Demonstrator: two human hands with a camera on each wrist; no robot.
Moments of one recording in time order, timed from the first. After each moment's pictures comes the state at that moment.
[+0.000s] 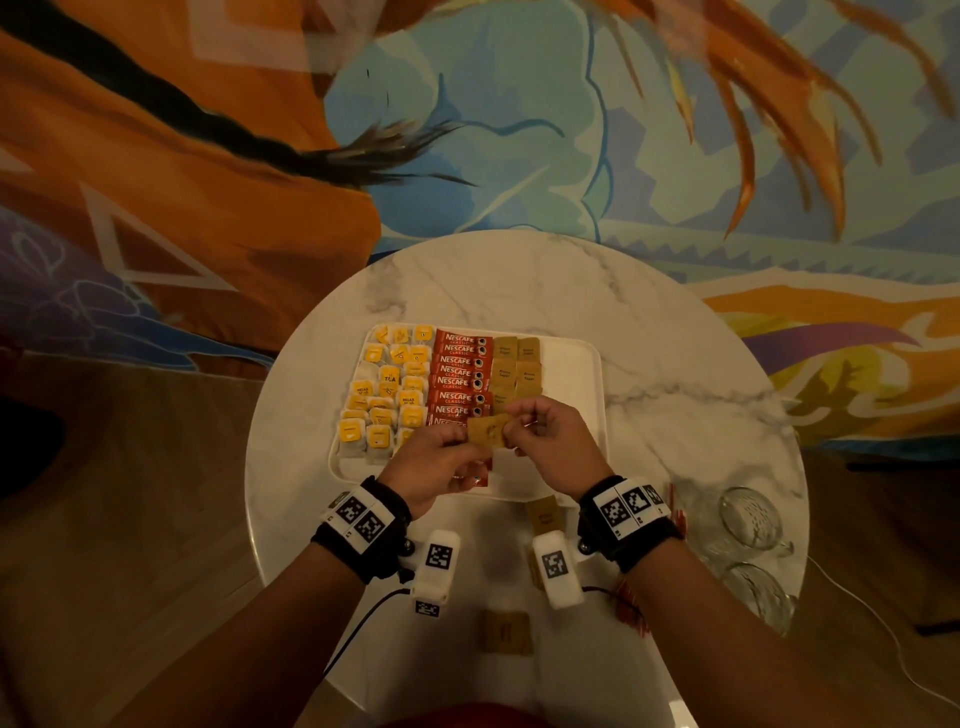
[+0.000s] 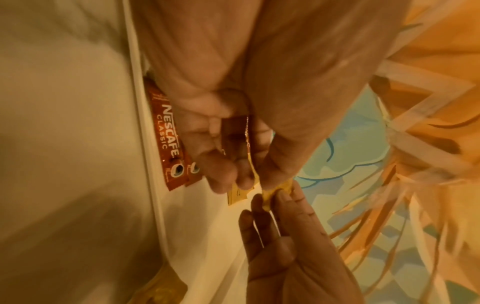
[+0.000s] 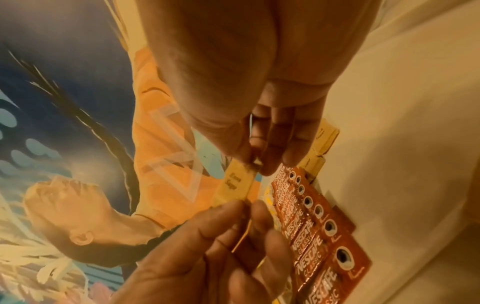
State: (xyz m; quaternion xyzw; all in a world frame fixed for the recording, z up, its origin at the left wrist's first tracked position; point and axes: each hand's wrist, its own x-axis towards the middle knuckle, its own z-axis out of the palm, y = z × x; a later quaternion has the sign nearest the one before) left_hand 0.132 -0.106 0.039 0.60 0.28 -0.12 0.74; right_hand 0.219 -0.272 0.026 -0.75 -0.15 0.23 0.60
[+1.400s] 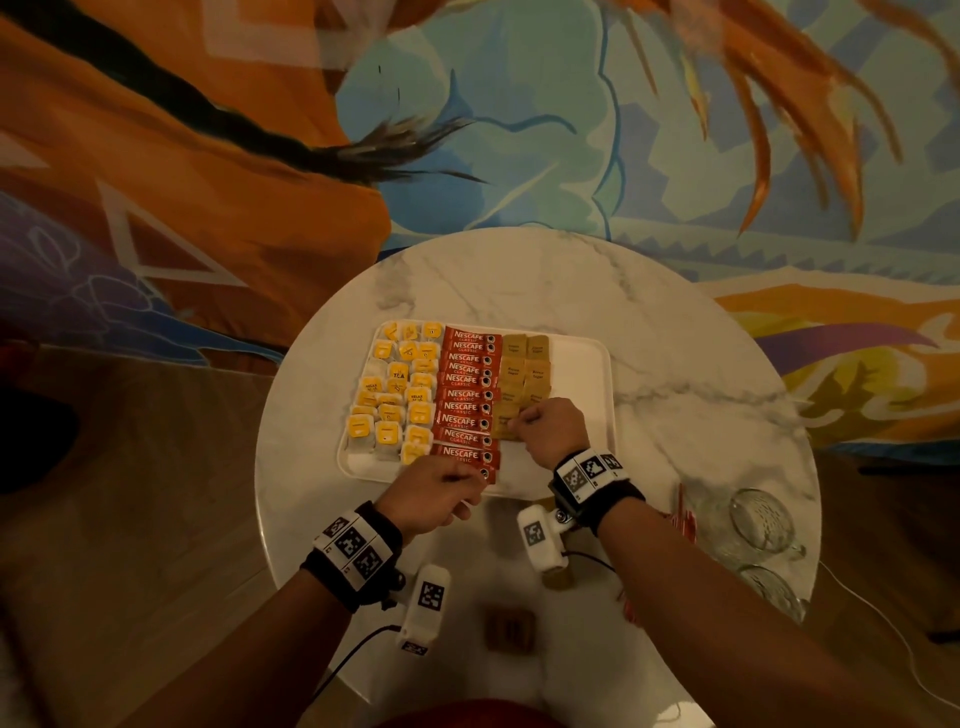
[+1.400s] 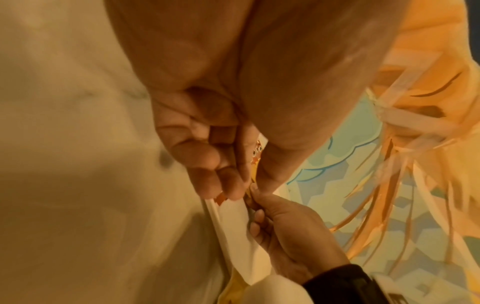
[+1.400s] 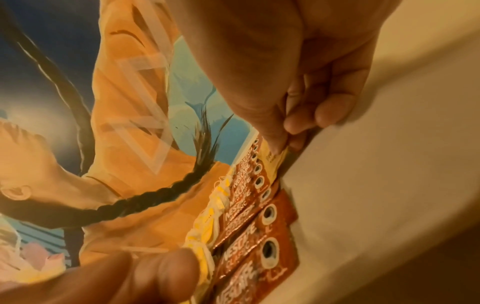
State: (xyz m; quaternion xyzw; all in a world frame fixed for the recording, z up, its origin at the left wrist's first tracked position) left_hand 0.100 -0.102 0.028 0.72 0.26 -0.19 0.62; right_hand 0.247 -0.244 -0.008 -0.92 -0.05 0.20 0.34
